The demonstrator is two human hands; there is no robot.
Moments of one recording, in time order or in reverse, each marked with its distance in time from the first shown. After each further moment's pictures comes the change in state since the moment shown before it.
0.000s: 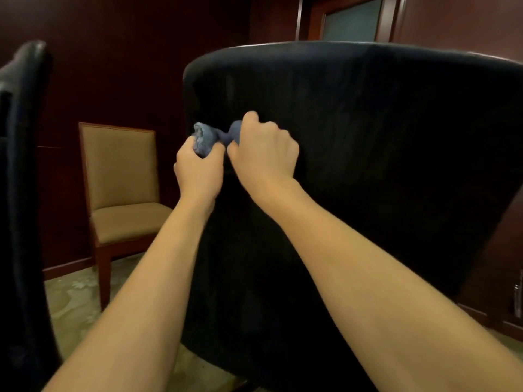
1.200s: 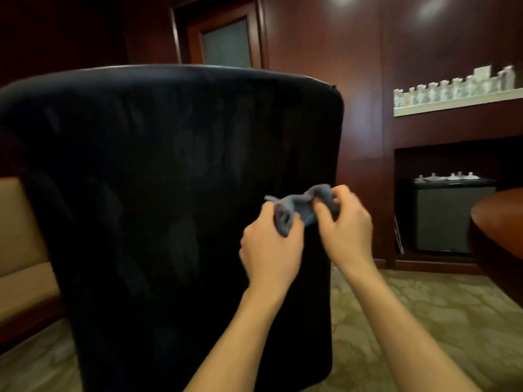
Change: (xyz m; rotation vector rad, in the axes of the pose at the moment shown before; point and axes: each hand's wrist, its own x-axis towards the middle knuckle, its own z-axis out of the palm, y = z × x) left_hand -0.234 0.061 0.144 0.216 -0.529 0.080; right_hand -0.167 0.246 -0.087 0.218 0.334 0.551
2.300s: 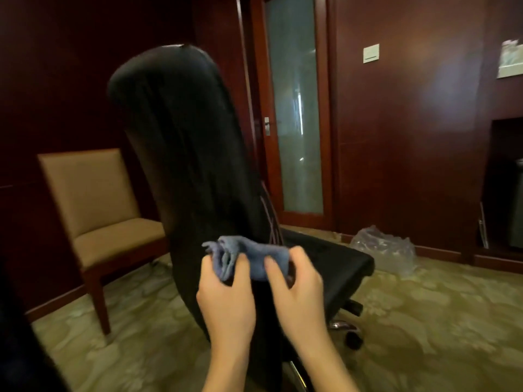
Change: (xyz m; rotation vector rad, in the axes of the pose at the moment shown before) left_hand -0.081 -0.082 -0.090 -0.230 0.454 -0.315; right_hand -0.161 -0.053 0.055 0.602 -0.417 0.146
